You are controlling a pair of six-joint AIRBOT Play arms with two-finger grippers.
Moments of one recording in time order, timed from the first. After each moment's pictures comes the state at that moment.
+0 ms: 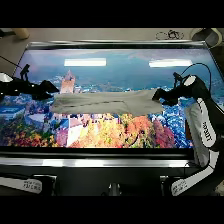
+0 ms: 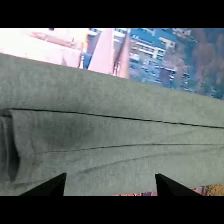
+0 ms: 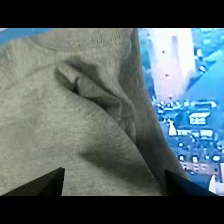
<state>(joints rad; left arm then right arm) 0.22 -1.61 1.47 0.92 -1.21 -1.43 -0.14 -1.82 1.50 -1.08 1.13 1.48</state>
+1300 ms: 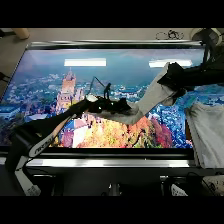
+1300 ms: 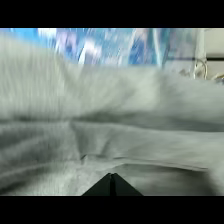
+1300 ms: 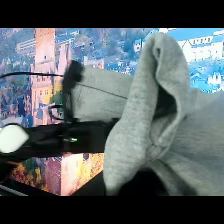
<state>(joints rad) -0.54 -1.89 1.47 0.23 -0.77 -1.26 -0.04 -1.22 1.53 -0.91 1.36 1.65</state>
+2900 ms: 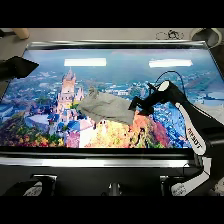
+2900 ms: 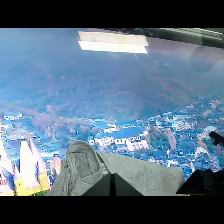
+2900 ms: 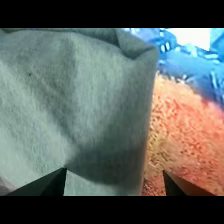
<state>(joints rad) 0.10 -1.03 1.41 0.89 -1.09 -1.33 0.13 -1.77 1.37 -0.92 1.17 1.67</state>
